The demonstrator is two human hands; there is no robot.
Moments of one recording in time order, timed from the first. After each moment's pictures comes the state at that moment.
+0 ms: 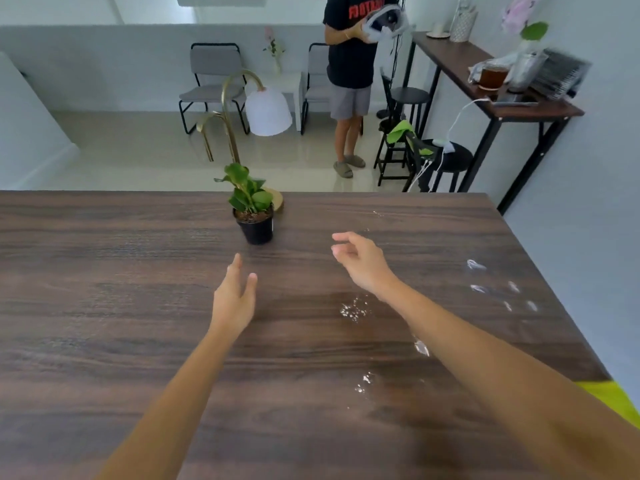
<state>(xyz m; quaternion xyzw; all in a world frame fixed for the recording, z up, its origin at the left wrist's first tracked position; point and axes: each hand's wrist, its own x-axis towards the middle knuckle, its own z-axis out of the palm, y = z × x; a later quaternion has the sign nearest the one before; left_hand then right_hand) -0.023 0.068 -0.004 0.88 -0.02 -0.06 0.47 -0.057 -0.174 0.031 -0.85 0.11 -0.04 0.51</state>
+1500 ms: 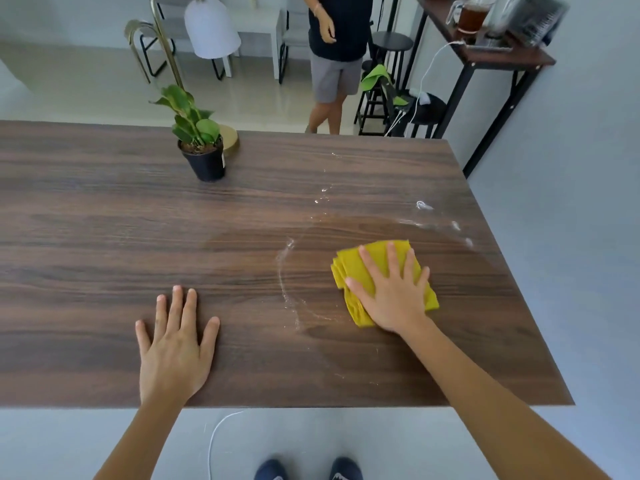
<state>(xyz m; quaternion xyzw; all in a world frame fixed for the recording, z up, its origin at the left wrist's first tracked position) -0.201 0.091 -0.071 0.99 -0.06 -0.01 0.10 -0.239 -0.252 -0.059 -0.98 0.20 0.05 0.08</state>
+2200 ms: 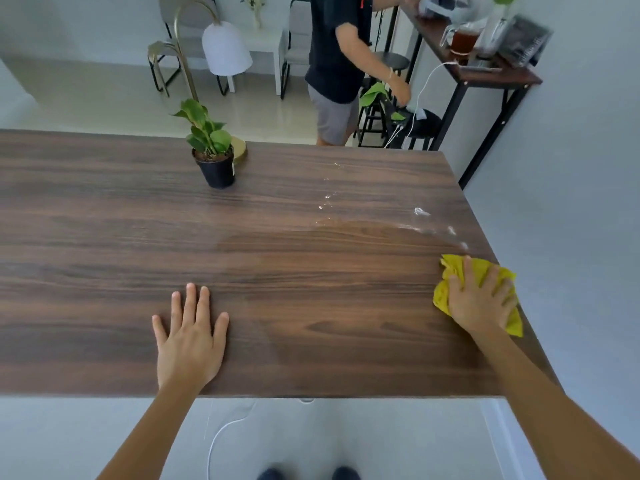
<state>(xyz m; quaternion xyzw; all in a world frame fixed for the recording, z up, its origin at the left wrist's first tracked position) -0.202 0.089 -0.070 0.99 -0.06 -0.02 0.11 -0.298 -0.357 -0.055 -0.88 0.46 0.02 0.13</state>
